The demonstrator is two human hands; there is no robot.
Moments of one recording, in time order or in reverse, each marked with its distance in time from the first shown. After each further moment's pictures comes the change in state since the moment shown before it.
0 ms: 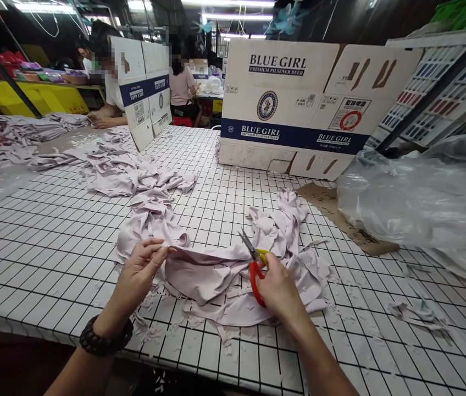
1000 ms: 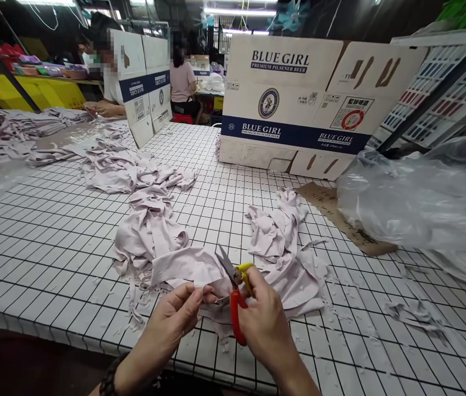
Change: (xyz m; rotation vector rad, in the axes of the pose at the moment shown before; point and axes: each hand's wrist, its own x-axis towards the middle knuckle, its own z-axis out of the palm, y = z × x) left_hand -0.069 0.024 0.059 -0.656 -0.395 -0.515; right_hand -0.058 -0.042 0.006 0.383 -0.111 -0.025
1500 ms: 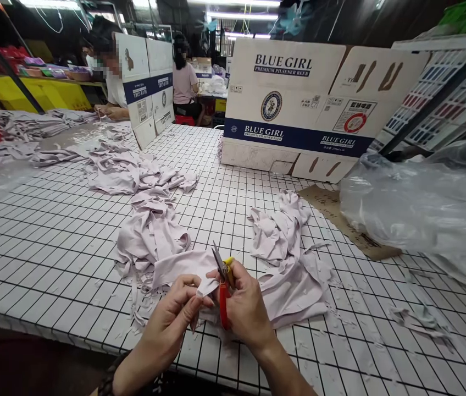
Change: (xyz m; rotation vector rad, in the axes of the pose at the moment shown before) left_hand -0.006 0.011 -0.013 0.447 -0.041 0.353; right_hand 0.025 0.011 0.028 0.355 -0.139 -0.066
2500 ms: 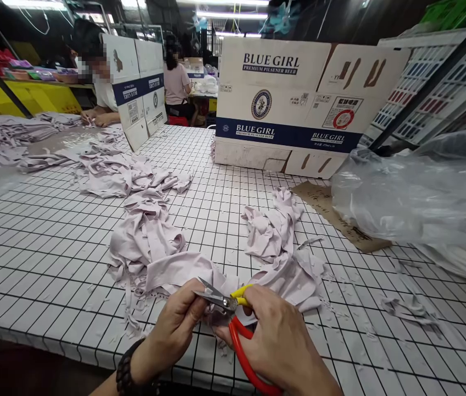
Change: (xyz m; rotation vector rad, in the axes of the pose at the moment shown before) left_hand 0.014 -0.005 0.012 0.164 -0.137 0.227; right_hand -0.041 -0.036 -0.043 -1.099 -0.133 -0.048
